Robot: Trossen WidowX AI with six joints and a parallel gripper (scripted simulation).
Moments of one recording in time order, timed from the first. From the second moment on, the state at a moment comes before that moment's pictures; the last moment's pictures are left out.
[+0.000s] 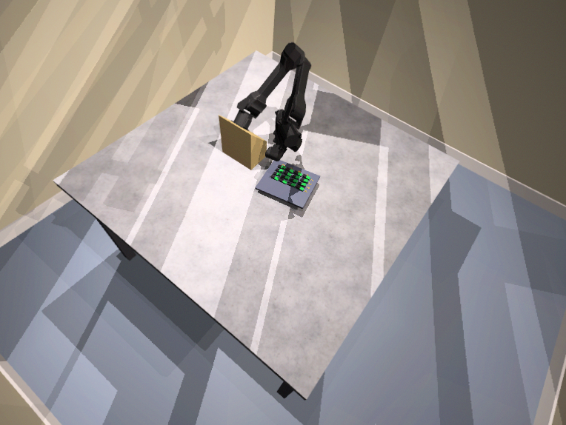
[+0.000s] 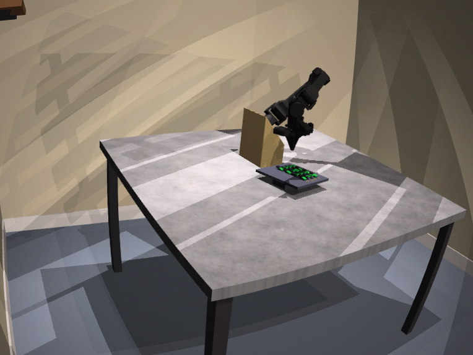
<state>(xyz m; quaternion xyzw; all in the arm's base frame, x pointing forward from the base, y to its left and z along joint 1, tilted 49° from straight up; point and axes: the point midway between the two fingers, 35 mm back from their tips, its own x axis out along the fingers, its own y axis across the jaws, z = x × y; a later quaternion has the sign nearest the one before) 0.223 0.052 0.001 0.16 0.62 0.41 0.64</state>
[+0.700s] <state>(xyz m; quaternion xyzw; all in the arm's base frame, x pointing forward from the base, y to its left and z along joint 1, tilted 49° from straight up) 0.250 0.056 -0.052 0.15 0.63 0.42 0.63</state>
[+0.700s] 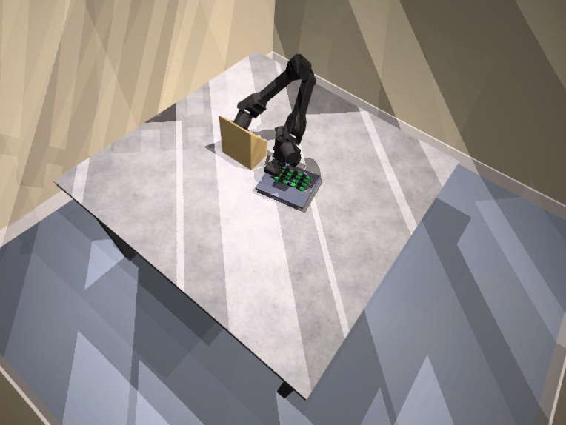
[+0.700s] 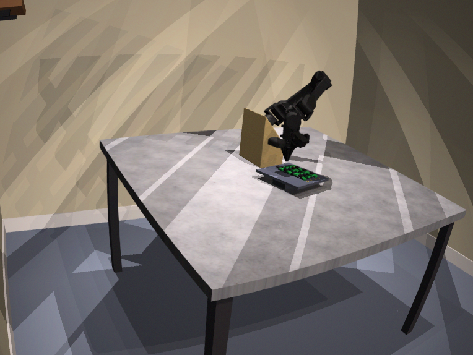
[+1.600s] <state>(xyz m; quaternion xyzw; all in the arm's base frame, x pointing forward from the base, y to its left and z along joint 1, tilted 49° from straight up) 0.246 0.073 -0.066 0.15 0.63 0.42 0.63</state>
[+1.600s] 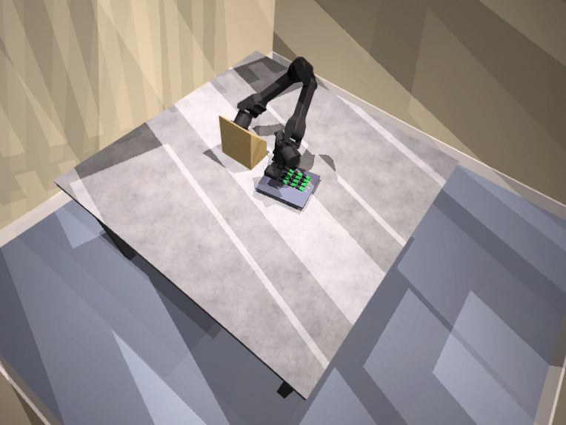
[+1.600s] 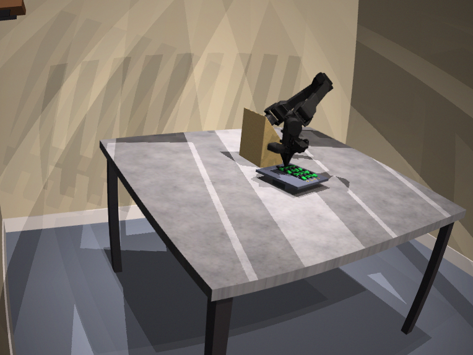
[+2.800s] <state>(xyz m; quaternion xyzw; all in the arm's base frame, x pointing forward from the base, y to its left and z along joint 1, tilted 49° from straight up) 0.245 0.075 -0.068 0.16 0.63 0.42 0.63</state>
